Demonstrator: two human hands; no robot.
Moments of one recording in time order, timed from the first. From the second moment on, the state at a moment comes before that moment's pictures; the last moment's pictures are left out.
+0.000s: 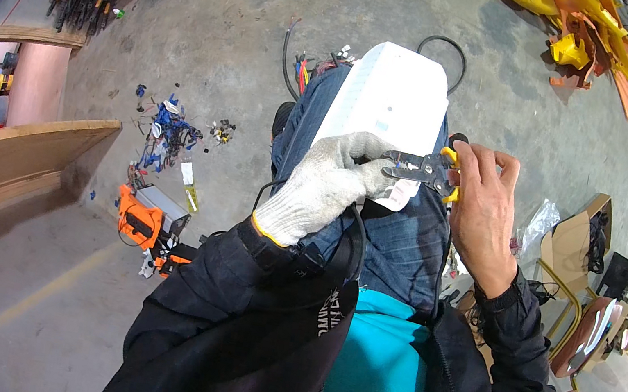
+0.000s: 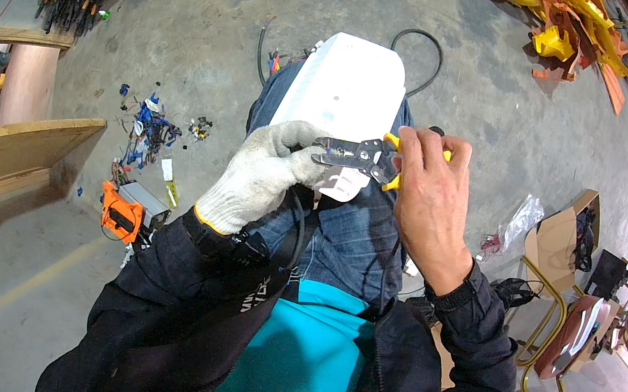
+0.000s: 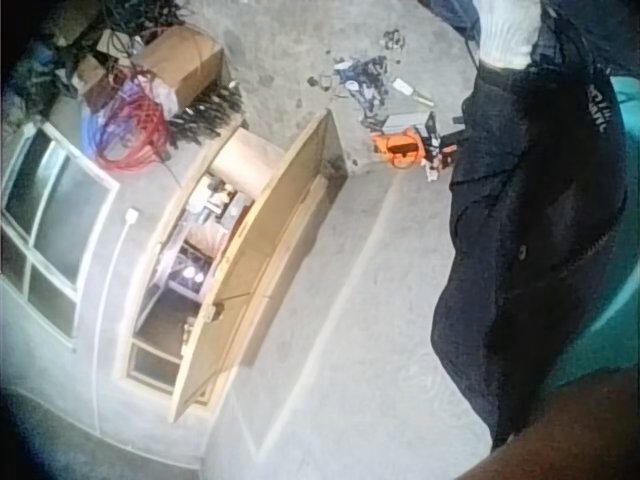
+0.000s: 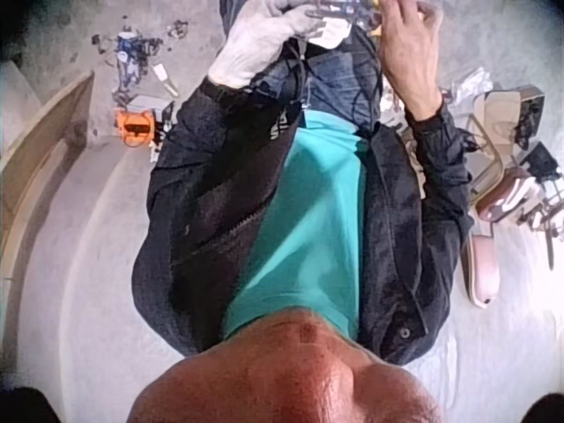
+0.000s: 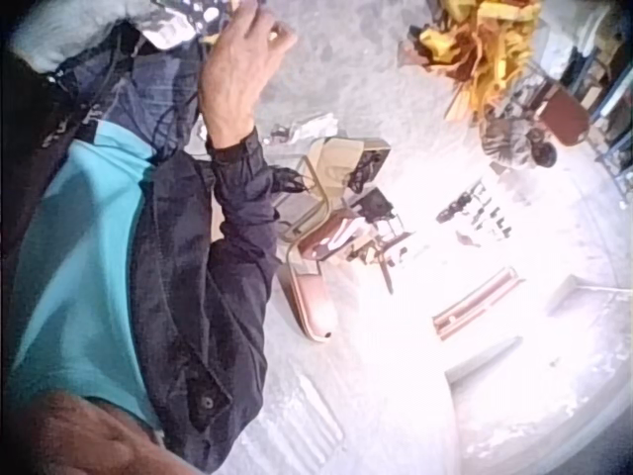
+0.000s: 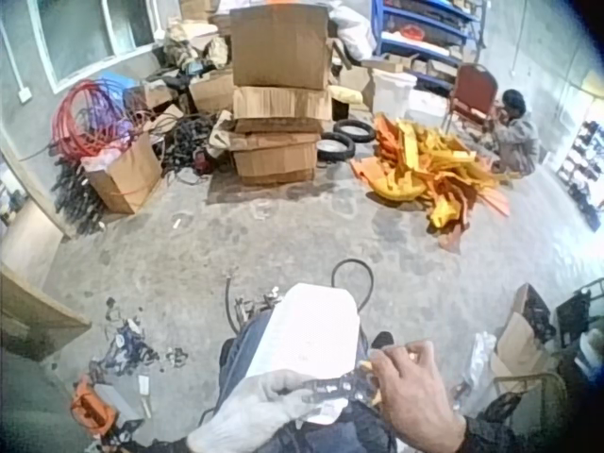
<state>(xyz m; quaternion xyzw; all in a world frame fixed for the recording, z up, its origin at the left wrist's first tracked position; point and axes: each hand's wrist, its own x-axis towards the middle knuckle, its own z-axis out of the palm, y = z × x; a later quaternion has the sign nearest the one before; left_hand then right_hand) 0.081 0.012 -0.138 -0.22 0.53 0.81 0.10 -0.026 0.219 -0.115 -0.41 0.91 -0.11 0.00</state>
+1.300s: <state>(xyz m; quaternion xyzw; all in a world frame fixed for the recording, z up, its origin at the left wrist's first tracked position) 0.081 0.006 -0.142 -0.18 0.44 0.87 0.09 -0.027 0.217 -0.124 -0.41 0.90 -0.12 -0.02</state>
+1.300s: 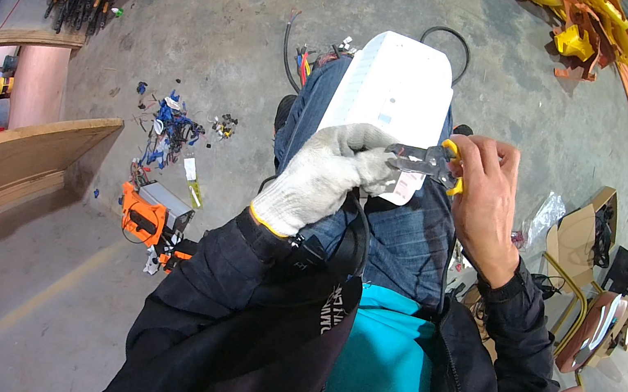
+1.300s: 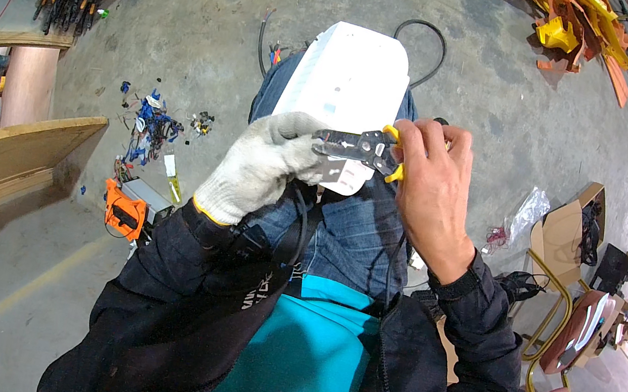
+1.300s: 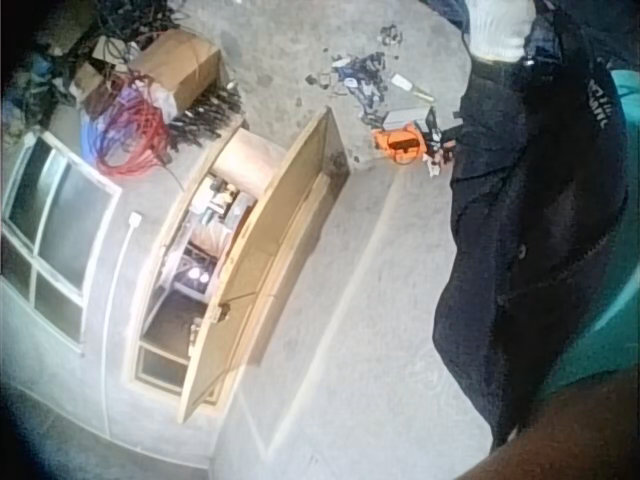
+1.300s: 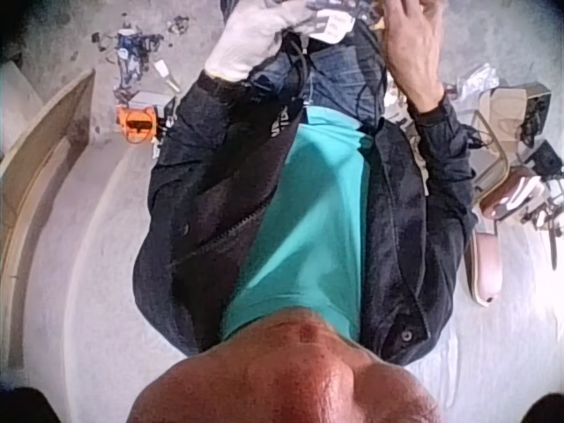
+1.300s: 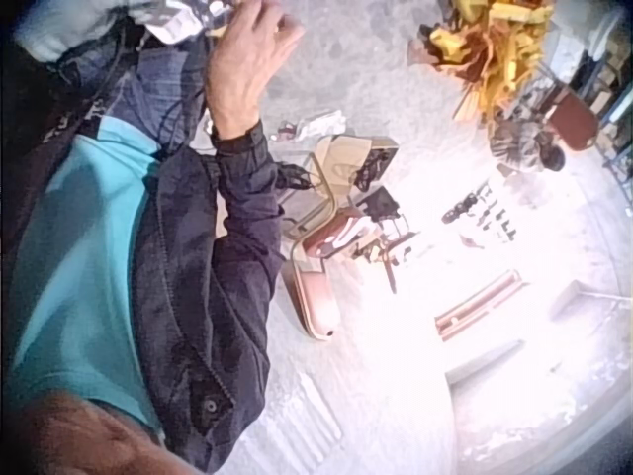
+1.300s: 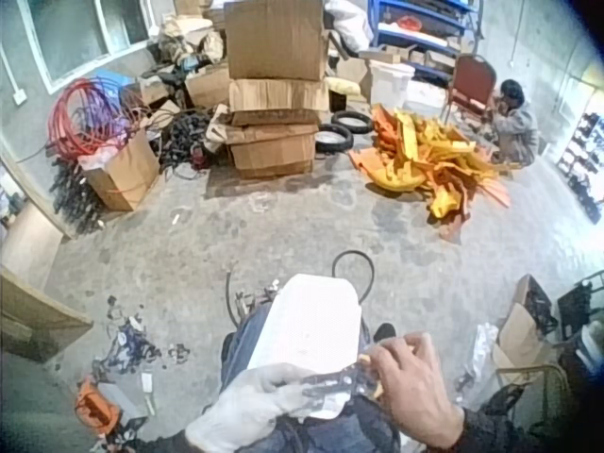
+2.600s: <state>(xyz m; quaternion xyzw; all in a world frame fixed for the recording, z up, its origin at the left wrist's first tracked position) 0.073 0.006 -0.126 -0.17 0.54 0.81 0.13 -0.029 0.222 -0.123 -0.41 0.90 -0.12 -0.01</state>
